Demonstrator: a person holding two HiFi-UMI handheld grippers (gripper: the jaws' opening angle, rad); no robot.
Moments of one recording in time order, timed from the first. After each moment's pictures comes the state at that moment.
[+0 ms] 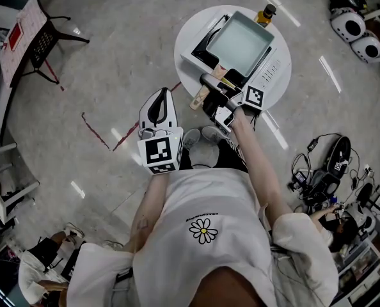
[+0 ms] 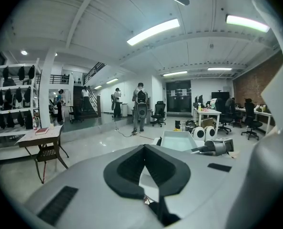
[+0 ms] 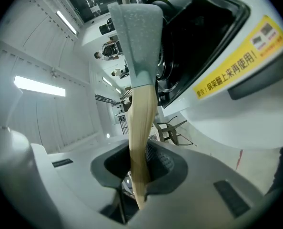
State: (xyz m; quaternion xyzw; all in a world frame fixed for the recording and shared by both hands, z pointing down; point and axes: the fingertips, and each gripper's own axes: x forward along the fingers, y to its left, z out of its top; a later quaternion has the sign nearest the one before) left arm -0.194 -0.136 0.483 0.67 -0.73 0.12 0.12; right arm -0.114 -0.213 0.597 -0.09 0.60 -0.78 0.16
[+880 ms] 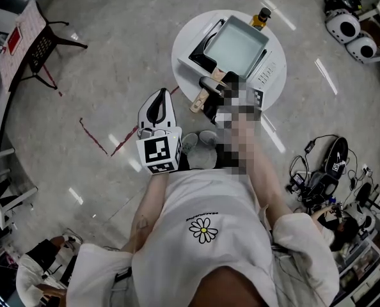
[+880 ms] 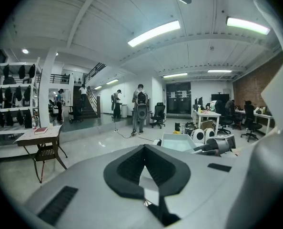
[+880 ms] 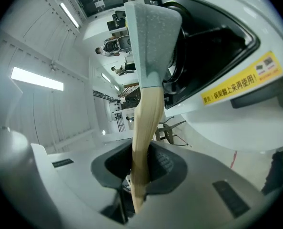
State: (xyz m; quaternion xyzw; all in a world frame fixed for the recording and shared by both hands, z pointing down) left arm -0.190 -0.143 0.479 0.67 -0.72 0.11 0.12; right arm -0.104 -0.216 0.587 -0.11 0.62 -0.77 0.14
